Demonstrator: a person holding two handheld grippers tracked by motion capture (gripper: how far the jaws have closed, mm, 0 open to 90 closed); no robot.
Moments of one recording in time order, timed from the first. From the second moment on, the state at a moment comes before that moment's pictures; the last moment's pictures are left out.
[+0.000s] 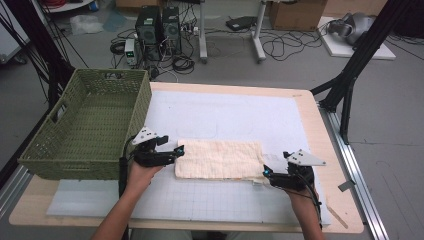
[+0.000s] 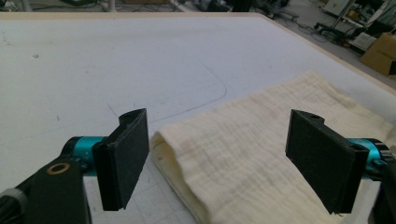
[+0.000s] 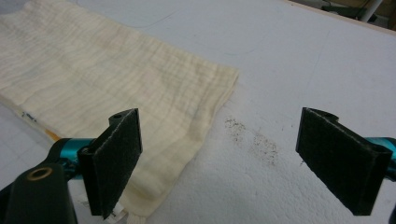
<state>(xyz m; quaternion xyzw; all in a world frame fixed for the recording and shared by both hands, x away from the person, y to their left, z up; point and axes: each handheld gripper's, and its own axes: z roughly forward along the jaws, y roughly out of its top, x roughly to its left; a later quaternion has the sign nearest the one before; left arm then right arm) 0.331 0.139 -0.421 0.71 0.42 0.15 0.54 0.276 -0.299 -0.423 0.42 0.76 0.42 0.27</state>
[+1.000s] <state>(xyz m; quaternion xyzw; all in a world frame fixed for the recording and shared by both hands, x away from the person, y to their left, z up) 0.384 0.111 -0.451 0.79 0.43 0.18 0.41 0.279 -0.302 -0.428 0.42 0.77 0.42 0.25</state>
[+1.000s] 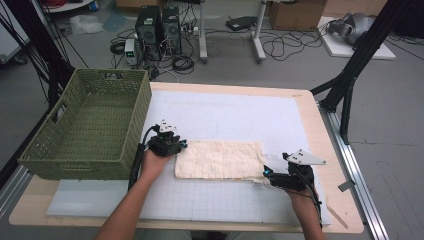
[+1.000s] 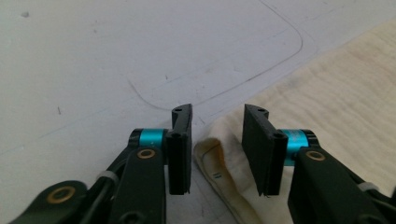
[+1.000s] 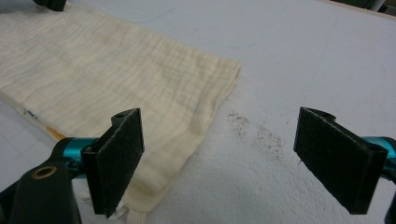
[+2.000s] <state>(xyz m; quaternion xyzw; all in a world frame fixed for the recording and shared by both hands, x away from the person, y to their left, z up) 0.382 0.117 -0.452 0.78 0.43 0.16 0.43 0.365 -0.264 -0.421 0.41 0.80 0.42 0.16</state>
